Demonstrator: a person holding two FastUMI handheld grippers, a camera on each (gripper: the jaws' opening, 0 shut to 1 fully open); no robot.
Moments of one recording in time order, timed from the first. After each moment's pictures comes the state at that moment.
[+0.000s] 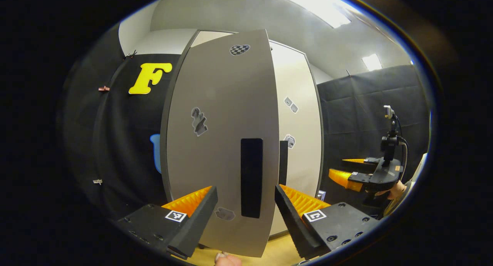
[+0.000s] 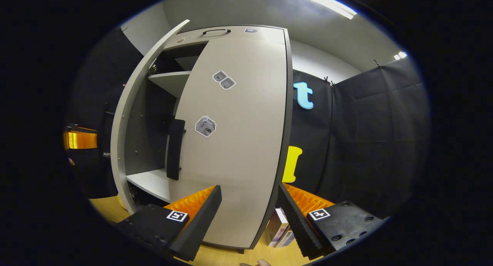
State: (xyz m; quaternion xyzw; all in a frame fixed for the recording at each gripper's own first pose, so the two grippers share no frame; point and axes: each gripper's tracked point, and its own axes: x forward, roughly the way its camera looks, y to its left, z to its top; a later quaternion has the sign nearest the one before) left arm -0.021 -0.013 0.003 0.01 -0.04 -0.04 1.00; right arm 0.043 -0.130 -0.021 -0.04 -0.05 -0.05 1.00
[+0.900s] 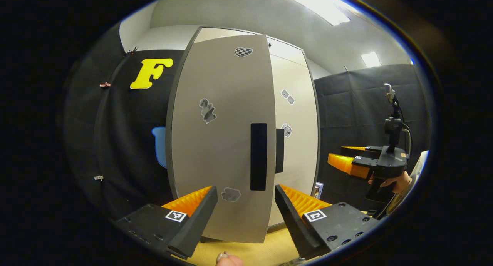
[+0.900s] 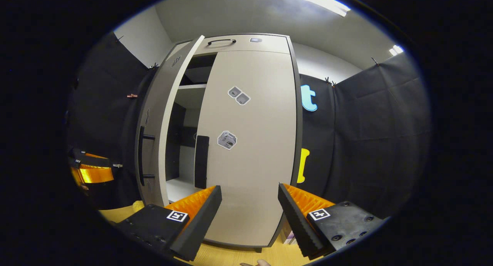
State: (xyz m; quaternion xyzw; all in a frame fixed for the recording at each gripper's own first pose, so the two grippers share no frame) left arm -0.047 -0.008 -0.025 0.01 -0.02 -0.05 1.00; right arm 0.007 -0.090 -0.003 -0.02 -0.05 -0.05 1.00
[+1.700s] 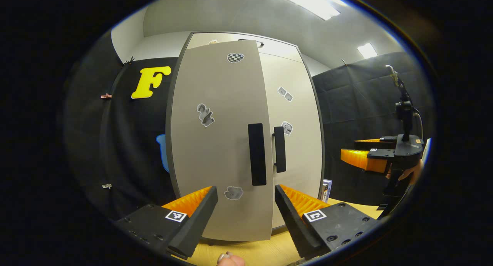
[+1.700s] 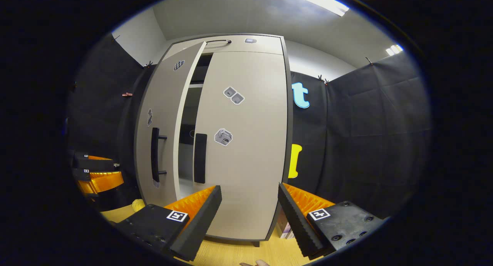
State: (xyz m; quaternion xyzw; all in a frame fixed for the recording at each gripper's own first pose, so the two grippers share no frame) left arm -0.044 -0.015 -0.027 0.04 -0.03 -0.02 1.00; right arm -0.019 -0.089 -0.003 -0.01 -0.04 -0.07 1.00
